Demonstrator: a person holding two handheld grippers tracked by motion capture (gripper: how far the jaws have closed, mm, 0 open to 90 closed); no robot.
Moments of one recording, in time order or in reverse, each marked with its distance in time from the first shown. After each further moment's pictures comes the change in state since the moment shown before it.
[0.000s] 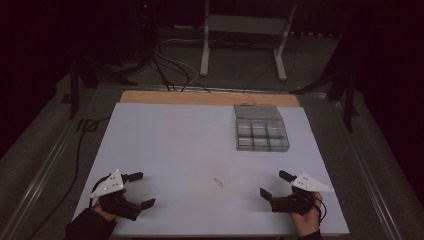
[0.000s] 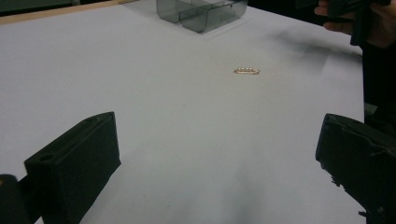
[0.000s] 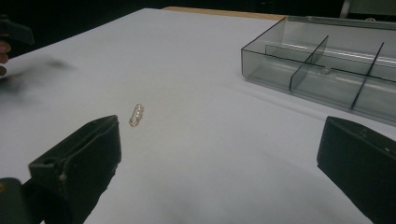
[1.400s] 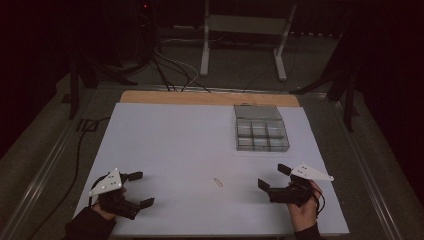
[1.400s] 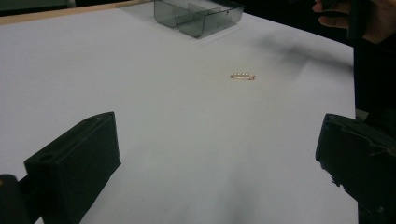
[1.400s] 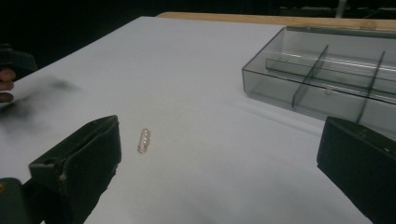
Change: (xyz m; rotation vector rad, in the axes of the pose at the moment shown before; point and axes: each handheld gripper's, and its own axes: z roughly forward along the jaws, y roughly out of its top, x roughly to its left) left arm 0.003 0.001 -0.002 -0.018 -0.024 -0.019; right arm 0.004 0.033 0.006 0.025 -0.002 0.078
